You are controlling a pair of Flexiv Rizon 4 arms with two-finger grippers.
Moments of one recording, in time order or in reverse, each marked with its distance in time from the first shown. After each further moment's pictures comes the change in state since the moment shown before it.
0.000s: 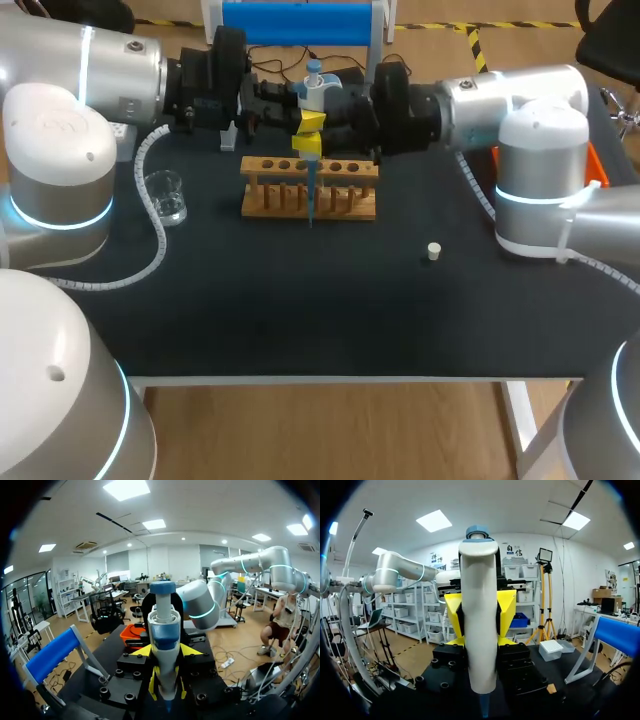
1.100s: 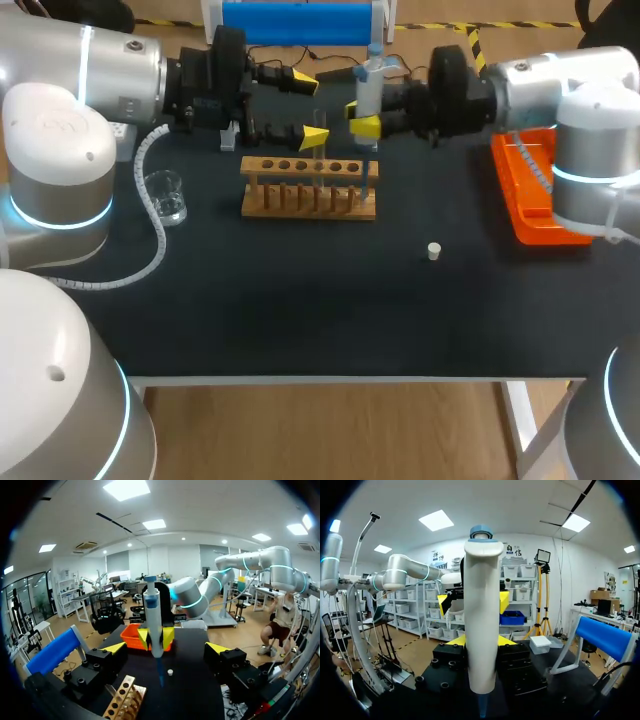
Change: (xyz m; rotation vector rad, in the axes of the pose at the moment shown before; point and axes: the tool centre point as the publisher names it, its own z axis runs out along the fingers) left arm -0.001 0.000 0.000 0.000 -0.001 0.001; right arm -0.019 0.002 -0.093 0.027 -0.004 -0.022
